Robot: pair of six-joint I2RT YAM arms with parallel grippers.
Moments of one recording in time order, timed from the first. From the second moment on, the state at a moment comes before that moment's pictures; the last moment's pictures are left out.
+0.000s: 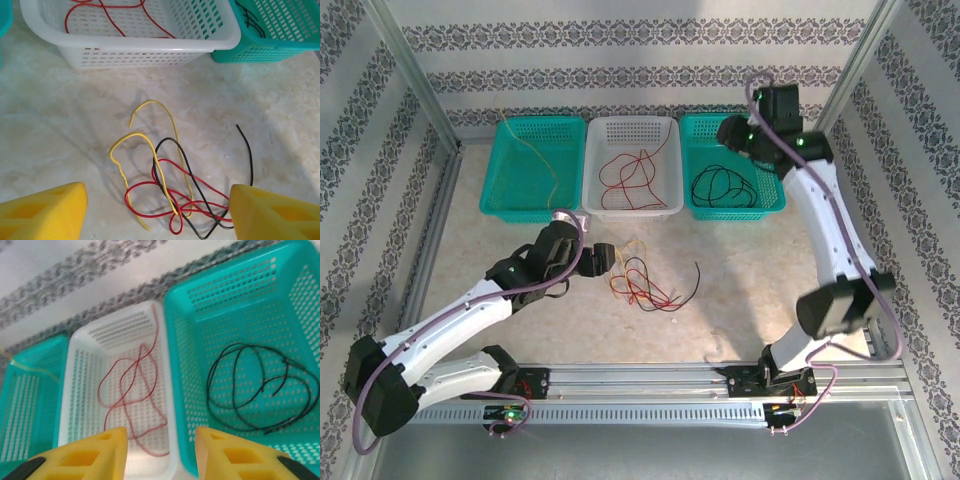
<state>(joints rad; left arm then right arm) -0.67 1.07 0.80 -0.40 -0.08 -0.55 0.20 1.57 1.76 -0.84 -0.11 0.52</state>
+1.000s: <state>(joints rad) -0.46 1.19 0.66 -0.16 0.18 -0.99 0.72 1.35 1.01 -0.54 -0.09 0.72</state>
